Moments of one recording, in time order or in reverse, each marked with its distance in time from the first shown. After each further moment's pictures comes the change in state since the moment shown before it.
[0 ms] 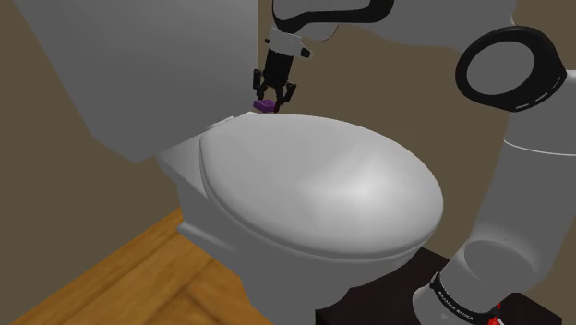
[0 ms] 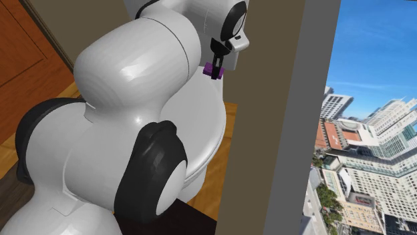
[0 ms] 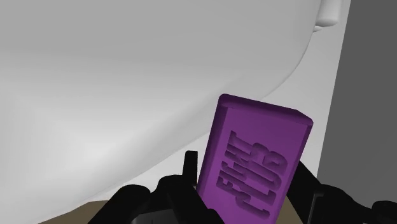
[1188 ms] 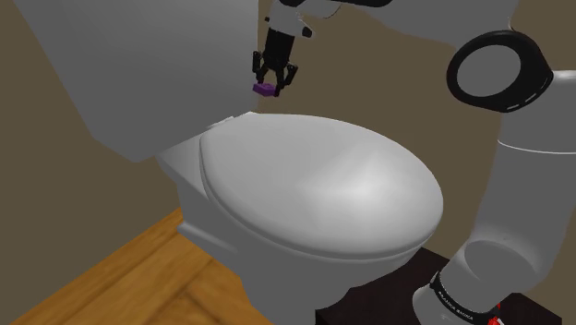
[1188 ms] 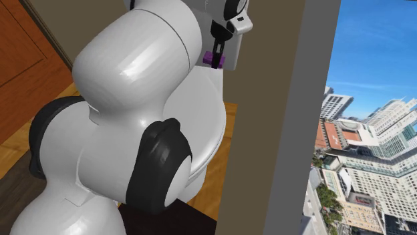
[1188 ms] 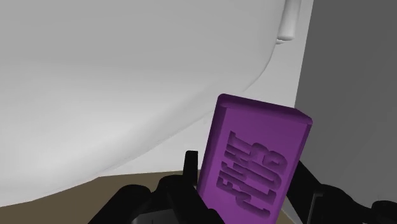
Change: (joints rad) arm 0.008 0.040 0.002 0.188 -0.013 -0.147 0.028
